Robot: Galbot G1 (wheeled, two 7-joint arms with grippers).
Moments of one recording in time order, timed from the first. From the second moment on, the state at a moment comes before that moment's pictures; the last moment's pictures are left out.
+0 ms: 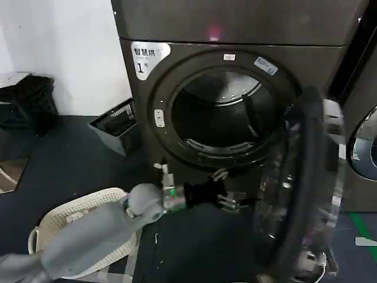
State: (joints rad) left arm 0.36 -0.99 0.53 -1.73 -0.81 -0.07 0.48; right arm -1.41 0.93 1.71 1.89 0.59 -0.32 -0.02
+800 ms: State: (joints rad) left arm 0.26 -1.23 0.62 -1.55 -0.75 -0.07 0.42; right arm -1.51 0.94 1.95 1.84 0.58 -0.33 0.08
